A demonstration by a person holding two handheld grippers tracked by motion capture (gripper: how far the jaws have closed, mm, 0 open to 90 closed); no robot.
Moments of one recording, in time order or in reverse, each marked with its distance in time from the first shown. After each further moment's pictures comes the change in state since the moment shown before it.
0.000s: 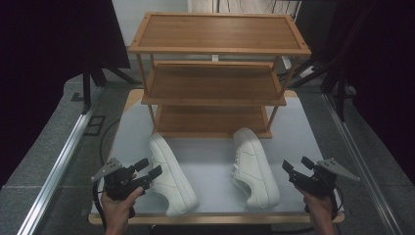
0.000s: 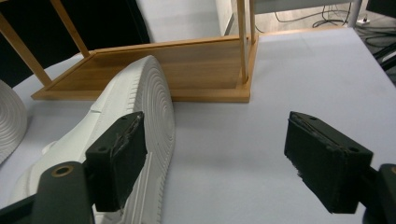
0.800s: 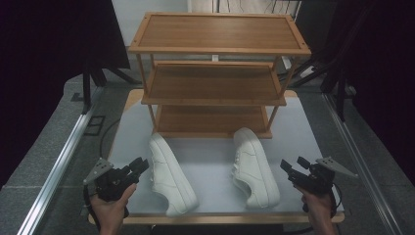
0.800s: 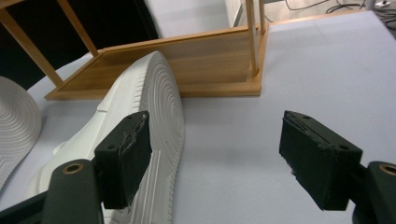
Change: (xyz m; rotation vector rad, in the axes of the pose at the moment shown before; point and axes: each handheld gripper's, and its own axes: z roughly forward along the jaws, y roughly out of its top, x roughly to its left) left arm 0.001 0.005 -0.016 -0.039 0.155 0.002; right arm -0.002 0.000 0.007 0.031 0.044 0.051
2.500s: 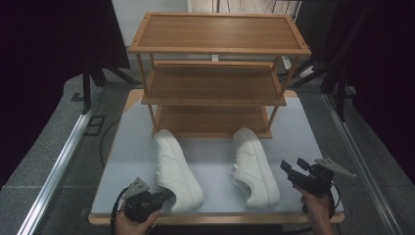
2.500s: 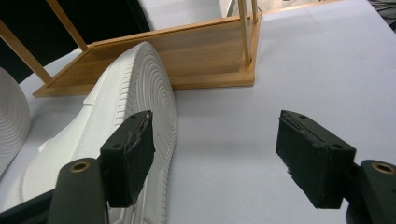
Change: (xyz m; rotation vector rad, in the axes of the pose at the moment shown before) left arm -0.044 -0.057 0.027 0.299 -0.136 0.085; right arm -0.001 -0.004 0.003 0.021 -0.035 0.022
